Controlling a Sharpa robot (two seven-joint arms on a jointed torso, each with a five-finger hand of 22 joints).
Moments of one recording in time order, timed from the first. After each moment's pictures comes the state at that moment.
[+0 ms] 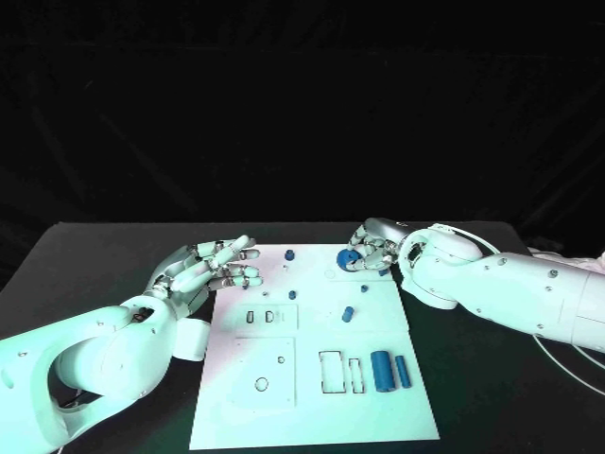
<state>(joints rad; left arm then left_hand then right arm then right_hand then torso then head) 1.16 -0.93 0.01 1.77 0.06 -0.40 0.37 1.40 0.05 0.01 0.18 0.10 0.87 0.22 0.14 0.07 0.98 0.17 0.12 0.08 1.14 0.10 0.29 0.38 0.17 1.06 0.20 0.44 0.19 1.25 -0.77 -0.03 1.36 -1.38 -0.27 -0.29 1.31 -0.11 0.18 0.12 0.26 0.87 0.16 0.15 0.10 1.29 0.06 1.09 1.08 1.47 -0.02 1.41 1.31 0.08 1.39 0.09 1.43 1.23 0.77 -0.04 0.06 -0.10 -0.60</state>
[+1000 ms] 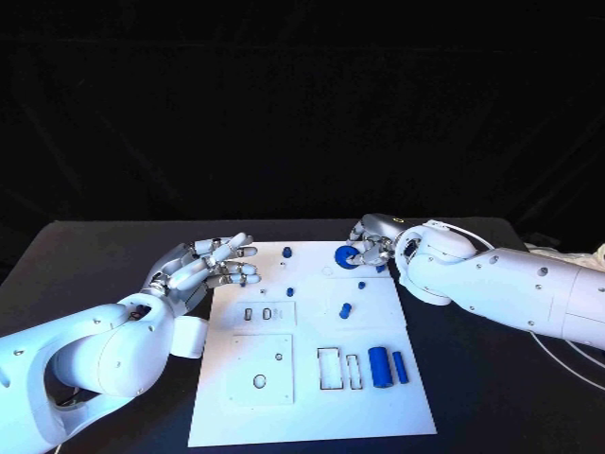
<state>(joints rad) 1.16 -0.93 0.01 1.77 0.06 -0.39 0.37 1.40 0.05 0.01 0.17 0.10 0.87 0.22 0.14 0.07 0.98 0.17 0.12 0.08 1.14 0.10 0.29 0.38 0.17 1.06 0.20 0.44 0.19 1.25 -0.76 -0.03 1.34 -1.44 -0.28 -0.31 1.33 -0.09 0.18 0.12 0.26 0.87 0.16 0.17 0.11 1.29 0.06 1.10 1.09 1.47 -0.02 1.41 1.31 0.08 1.39 0.09 1.43 1.23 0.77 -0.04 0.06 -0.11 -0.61</state>
